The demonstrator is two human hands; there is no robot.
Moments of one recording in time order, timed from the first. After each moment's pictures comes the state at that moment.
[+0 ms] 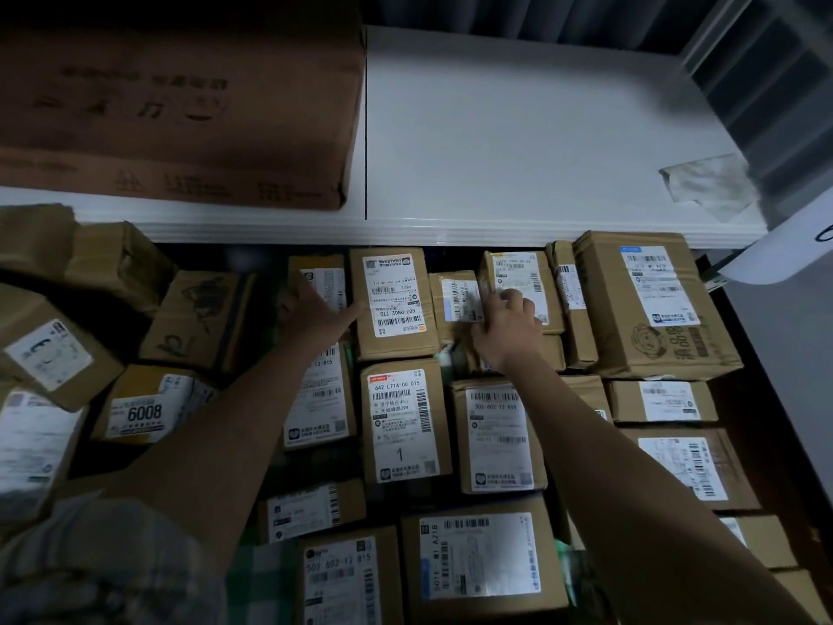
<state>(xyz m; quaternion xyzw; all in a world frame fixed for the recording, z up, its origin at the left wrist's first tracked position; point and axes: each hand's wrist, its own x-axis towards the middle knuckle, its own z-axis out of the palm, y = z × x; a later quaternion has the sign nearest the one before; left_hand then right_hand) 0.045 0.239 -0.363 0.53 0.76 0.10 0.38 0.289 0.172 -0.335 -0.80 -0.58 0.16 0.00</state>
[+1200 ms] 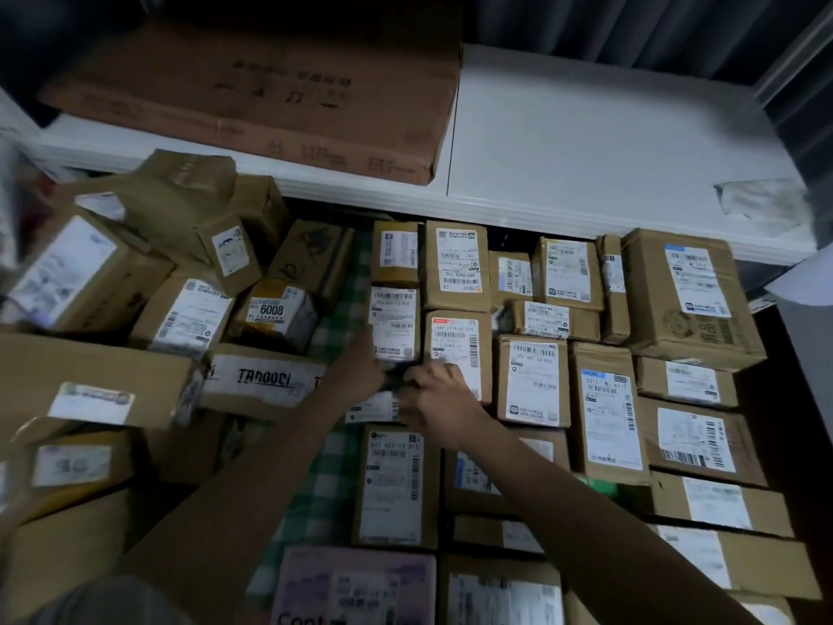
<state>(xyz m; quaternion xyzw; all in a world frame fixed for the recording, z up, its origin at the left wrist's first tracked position) -0.009 0.072 -0.337 0.65 0.62 0.13 0.41 0.157 0.027 -0.333 -0.46 -0.87 0.18 -0.05</state>
